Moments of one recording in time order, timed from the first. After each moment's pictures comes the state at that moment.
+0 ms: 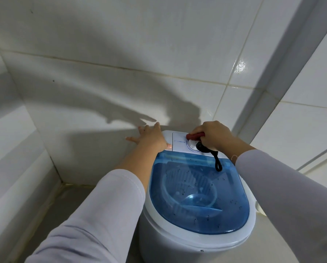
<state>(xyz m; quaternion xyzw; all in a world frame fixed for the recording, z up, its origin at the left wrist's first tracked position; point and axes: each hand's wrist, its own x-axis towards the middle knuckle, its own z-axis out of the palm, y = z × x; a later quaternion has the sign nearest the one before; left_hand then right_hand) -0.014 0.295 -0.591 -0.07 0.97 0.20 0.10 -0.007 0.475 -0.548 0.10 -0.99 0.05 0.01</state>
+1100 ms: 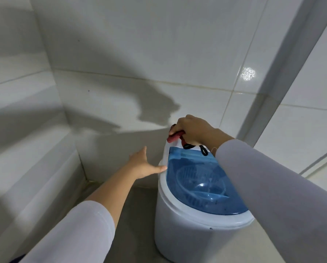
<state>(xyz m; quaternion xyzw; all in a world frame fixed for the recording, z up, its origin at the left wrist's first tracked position) 0.084 0.220 -0.628 -0.10 0.92 0.35 0.12 0.023 0.398 -0.523 0.28 -0.96 -0.05 0.00</state>
